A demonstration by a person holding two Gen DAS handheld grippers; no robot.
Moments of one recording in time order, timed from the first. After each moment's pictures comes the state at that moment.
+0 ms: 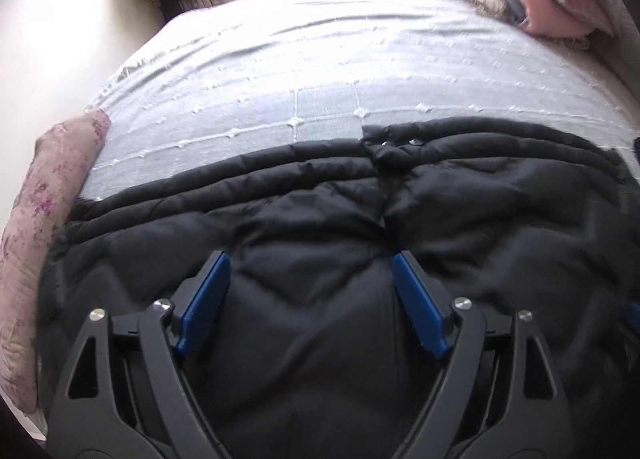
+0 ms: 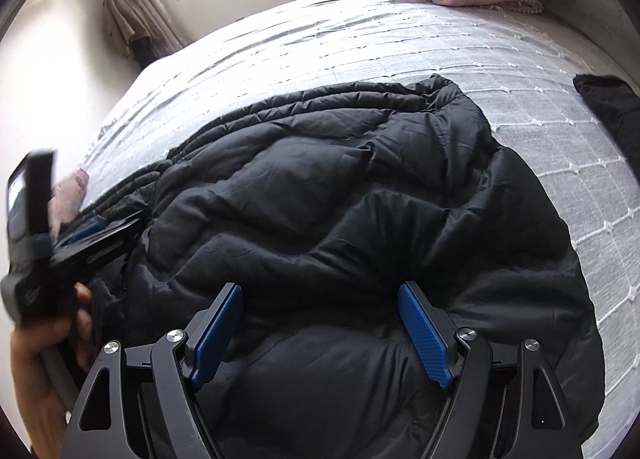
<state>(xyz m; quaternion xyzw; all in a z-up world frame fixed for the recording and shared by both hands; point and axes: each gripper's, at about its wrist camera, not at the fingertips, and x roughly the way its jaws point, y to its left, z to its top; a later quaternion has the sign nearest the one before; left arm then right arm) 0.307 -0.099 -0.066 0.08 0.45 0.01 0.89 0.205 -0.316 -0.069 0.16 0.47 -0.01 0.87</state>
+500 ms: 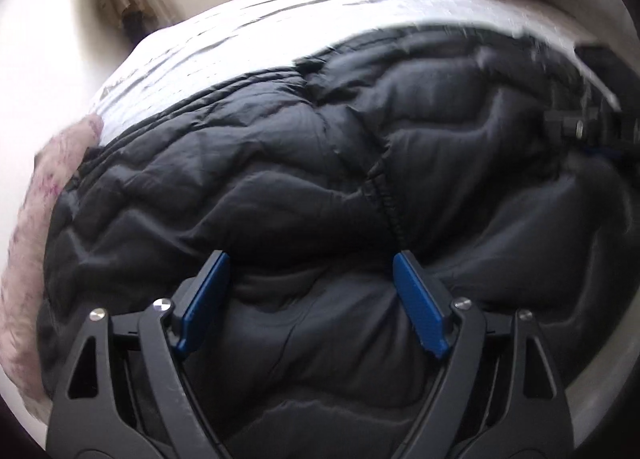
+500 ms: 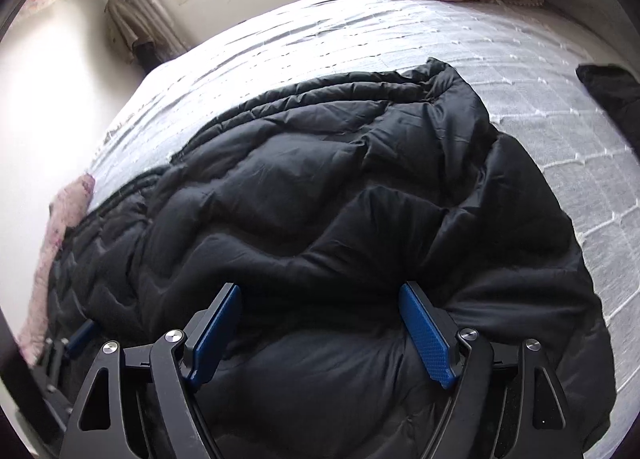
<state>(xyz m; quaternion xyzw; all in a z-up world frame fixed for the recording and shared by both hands) 0.200 -0.113 -0.079 0.13 0.45 -0.04 0.88 0.205 -0.321 -0.075 0.16 0.47 -0.01 0.87</state>
